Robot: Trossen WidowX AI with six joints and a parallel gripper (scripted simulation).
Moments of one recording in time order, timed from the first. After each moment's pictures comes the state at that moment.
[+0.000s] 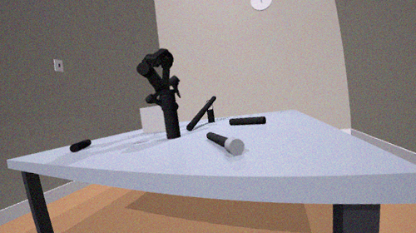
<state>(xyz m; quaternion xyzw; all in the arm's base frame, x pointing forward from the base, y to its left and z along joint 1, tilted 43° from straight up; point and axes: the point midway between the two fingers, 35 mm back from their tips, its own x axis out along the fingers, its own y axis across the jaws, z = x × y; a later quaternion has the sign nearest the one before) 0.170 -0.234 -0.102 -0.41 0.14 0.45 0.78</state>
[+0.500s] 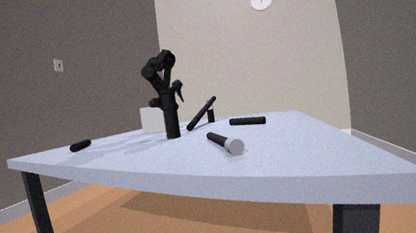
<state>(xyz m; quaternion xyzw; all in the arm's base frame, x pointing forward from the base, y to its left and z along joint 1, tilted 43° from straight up) 0.185 -0.219 -0.116 -0.41 0.14 0.45 0.78</state>
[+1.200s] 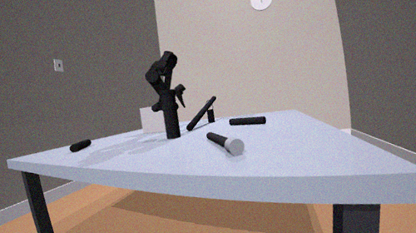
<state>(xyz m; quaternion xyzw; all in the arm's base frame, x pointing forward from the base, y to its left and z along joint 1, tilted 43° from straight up) 0.197 -0.200 -0.130 -0.40 0.13 0.45 0.78</state>
